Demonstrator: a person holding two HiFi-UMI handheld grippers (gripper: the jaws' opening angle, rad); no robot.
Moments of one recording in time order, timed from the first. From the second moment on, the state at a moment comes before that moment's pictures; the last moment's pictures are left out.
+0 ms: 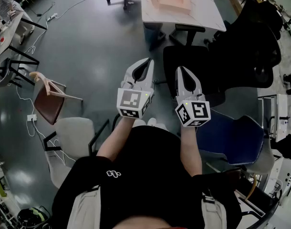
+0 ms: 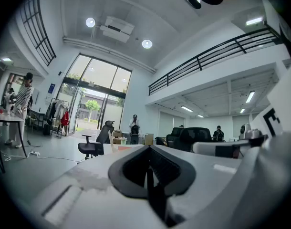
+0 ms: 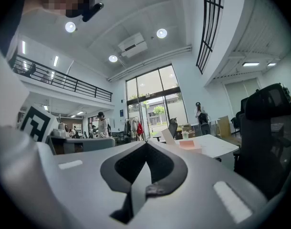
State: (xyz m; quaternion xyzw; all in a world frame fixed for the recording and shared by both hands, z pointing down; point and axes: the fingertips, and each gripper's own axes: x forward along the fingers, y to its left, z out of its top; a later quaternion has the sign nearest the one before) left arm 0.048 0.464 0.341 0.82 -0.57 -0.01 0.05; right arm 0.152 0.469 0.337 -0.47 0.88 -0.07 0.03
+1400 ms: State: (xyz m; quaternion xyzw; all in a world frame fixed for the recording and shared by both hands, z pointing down) left arm -0.093 0.306 0.372 0.81 -0.58 -0.02 0.04; right arm 0.061 0.270 0.362 -0.48 0.88 -0.06 0.06
